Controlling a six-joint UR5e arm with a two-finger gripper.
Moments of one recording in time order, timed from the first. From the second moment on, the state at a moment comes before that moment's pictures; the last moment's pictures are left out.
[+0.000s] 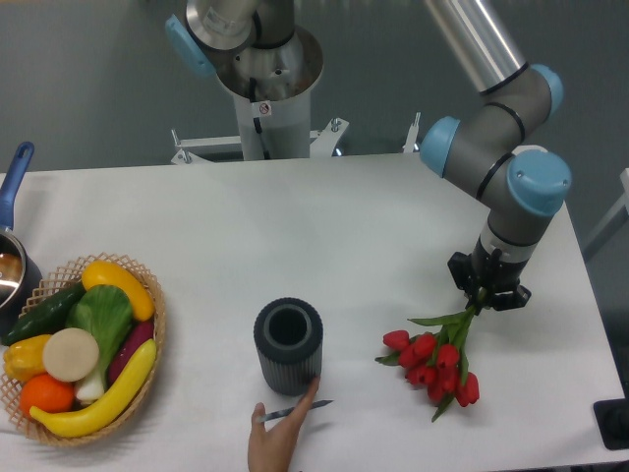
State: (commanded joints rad) arm 2.82 -2.06 -1.60 -0.89 1.36 1.43
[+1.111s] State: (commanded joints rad) arm 2.96 -1.89 -1.59 -0.89 0.41 1.20
